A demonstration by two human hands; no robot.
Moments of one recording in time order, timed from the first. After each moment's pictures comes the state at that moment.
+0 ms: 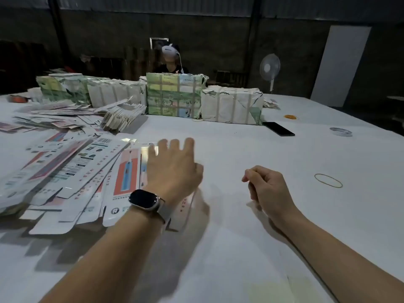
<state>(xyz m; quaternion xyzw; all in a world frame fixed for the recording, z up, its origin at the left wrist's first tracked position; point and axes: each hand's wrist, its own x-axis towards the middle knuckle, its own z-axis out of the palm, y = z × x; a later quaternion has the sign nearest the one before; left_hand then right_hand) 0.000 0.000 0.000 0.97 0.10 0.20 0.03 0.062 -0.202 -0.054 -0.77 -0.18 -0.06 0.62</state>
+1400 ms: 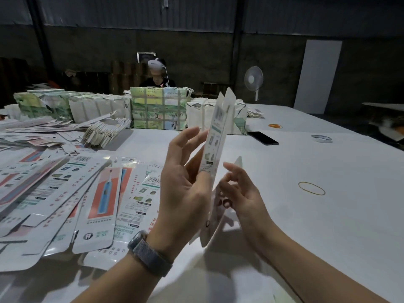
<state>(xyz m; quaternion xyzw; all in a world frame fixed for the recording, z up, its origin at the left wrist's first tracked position) -0.031 -0.065 0.008 0.64 -0.19 0.37 0.65 0.038 -0.184 -0.039 -0.64 -0.26 -0.01 0.72</state>
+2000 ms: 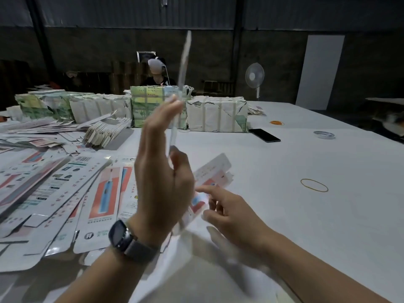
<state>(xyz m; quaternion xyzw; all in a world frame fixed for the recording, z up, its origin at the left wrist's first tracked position) -0.024 -0.037 0.026 0.69 -0.19 0.61 0.35 0.042 -0.181 -0.056 -0.84 -0.34 -0.02 0.42</state>
